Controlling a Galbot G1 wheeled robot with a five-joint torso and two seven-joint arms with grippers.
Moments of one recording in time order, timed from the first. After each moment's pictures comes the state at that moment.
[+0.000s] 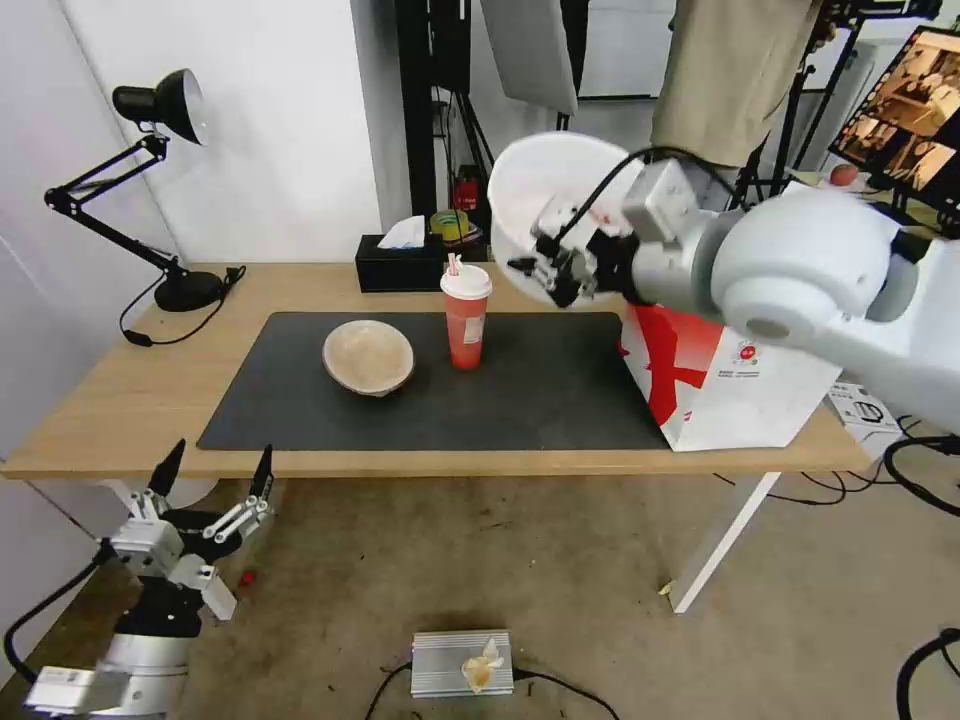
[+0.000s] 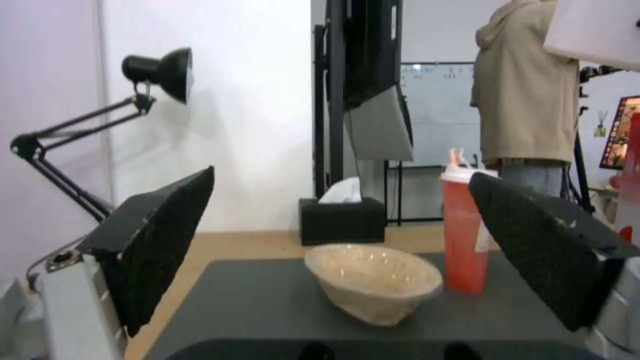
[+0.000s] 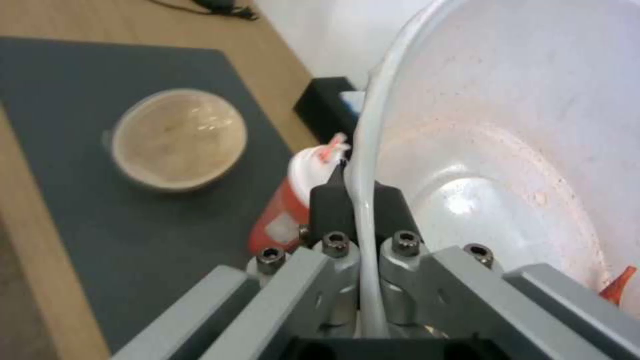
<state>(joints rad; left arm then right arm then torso) 1.75 -1.44 -0.89 -2.26 -0.40 -0.29 0.30 0.51 0.57 -0.81 2.03 1.15 -0.70 0.06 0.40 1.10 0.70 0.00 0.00</state>
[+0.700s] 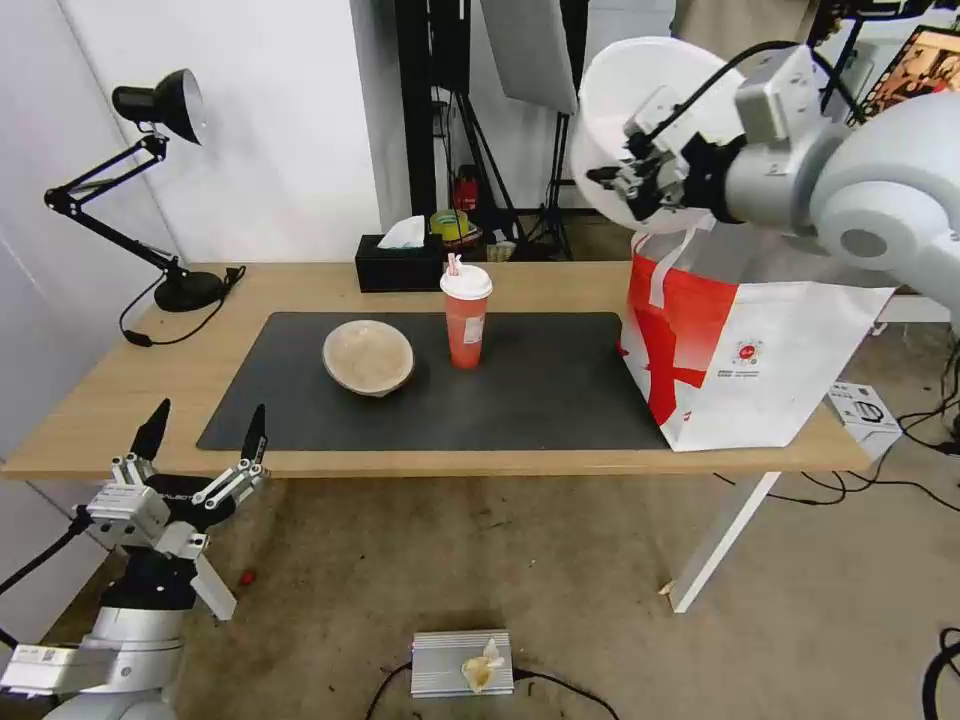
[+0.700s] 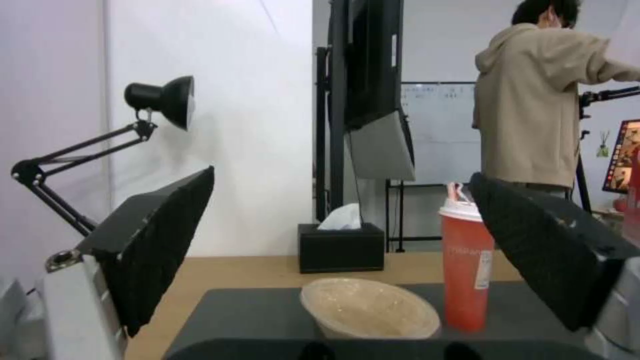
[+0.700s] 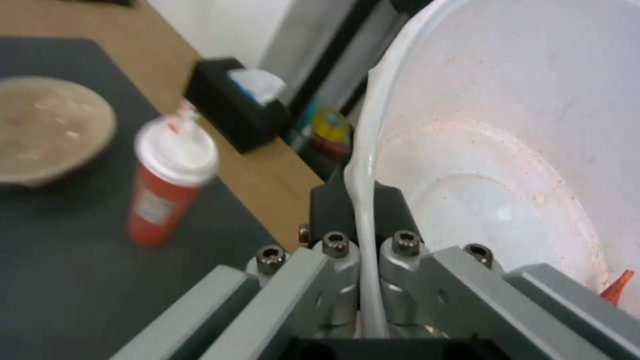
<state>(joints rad) 1.72 -1.45 -0.88 -2.31 -0.40 -0.24 0.27 0.46 0.45 -0.70 1.92 1.07 -0.67 0.00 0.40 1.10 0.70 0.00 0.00</state>
